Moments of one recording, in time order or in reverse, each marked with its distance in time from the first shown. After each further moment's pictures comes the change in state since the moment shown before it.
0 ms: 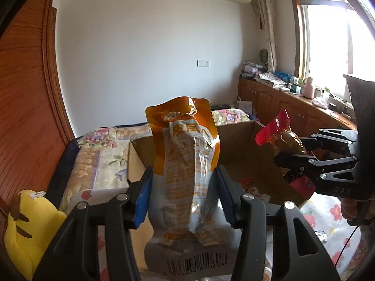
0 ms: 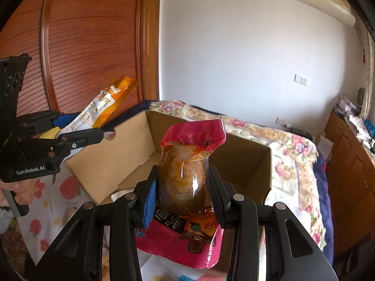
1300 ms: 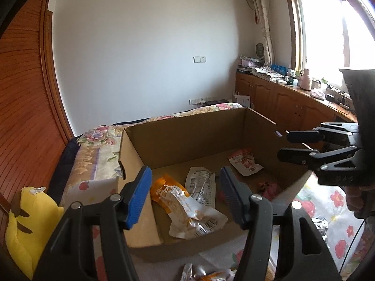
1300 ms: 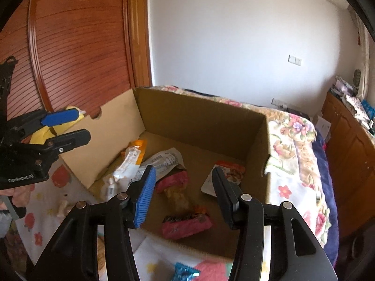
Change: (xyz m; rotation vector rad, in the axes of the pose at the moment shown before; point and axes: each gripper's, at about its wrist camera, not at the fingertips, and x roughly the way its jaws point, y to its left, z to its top) left arm -0.020 -0.016 -0.021 0.027 0.005 0.002; right arm 0.003 -0.010 -0.023 0.060 0.075 -0.024
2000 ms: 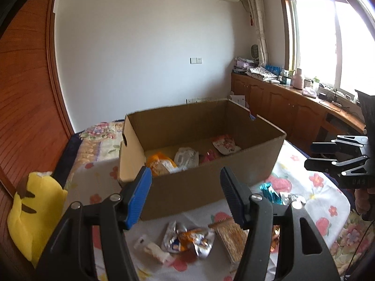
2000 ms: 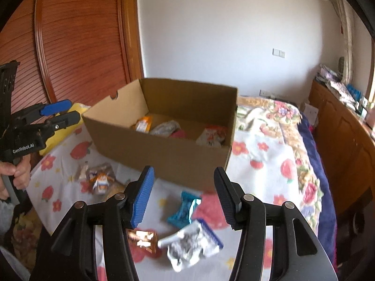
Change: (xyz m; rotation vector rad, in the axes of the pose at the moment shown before) left arm -0.070 -0.024 -0.043 -0.003 0.001 -0.010; right arm -0.093 0.009 -0.078 0.072 0.011 -0.039
